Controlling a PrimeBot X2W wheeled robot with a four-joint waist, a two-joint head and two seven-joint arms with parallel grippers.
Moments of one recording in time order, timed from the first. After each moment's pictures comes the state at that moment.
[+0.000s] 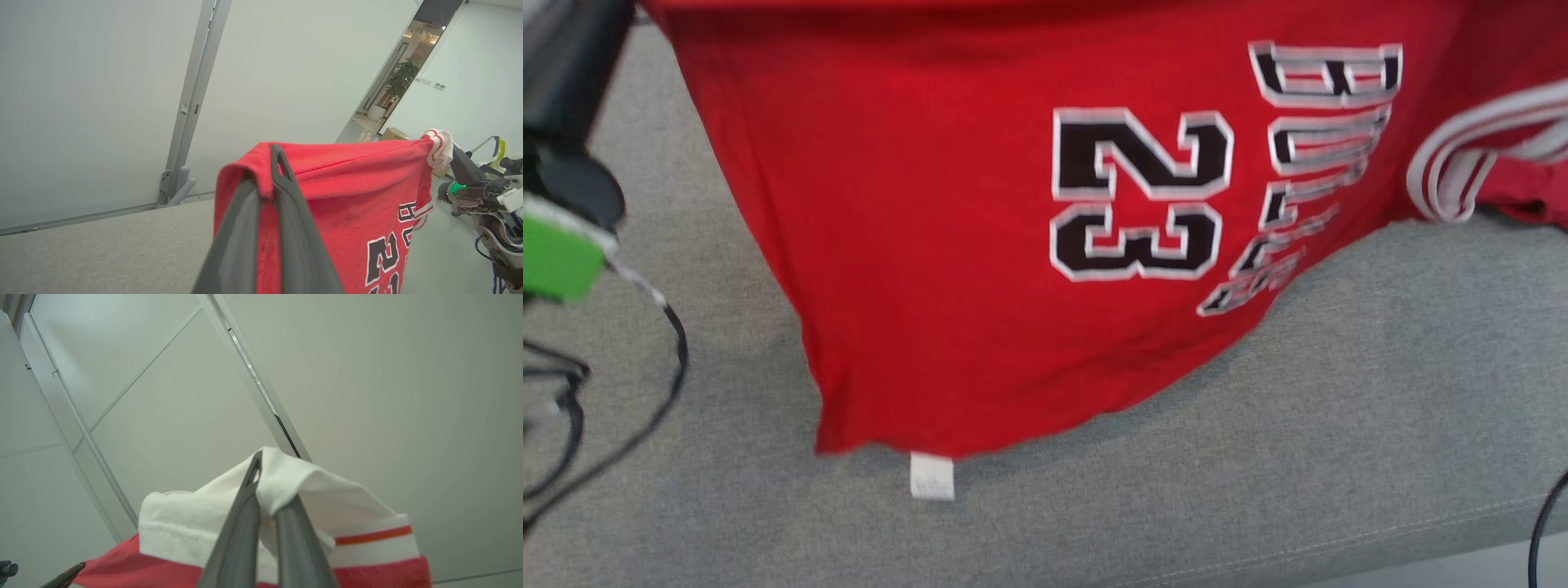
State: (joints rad) left arm -0.58 0.49 -0.08 -0.52 -1.09 0.11 0.52; right arm -0.58 -0.52 -0.05 -0.25 1.19 0.13 0.02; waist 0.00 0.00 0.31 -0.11
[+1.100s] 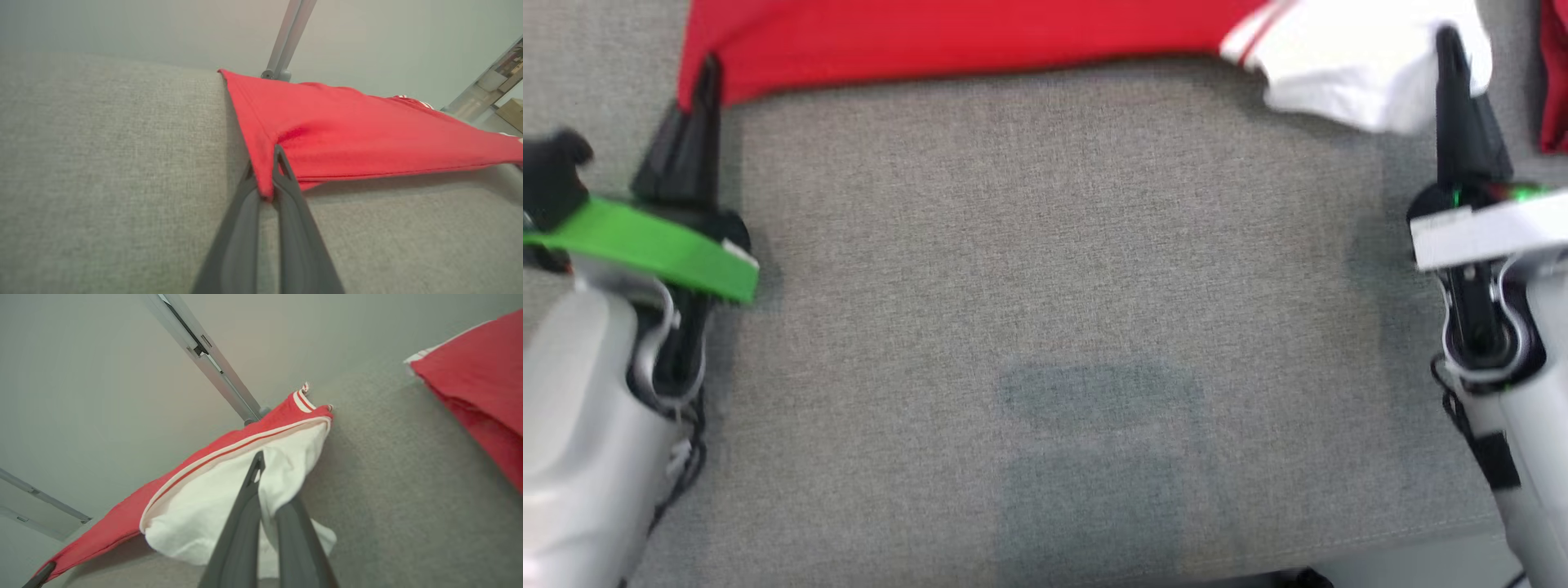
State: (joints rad) left arm -0.77 0.44 -0.43 0.43 -0.83 -0.13 -0.24; right arm -0.61 -0.31 0.15 0.21 0.90 0.13 -0.24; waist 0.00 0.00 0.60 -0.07
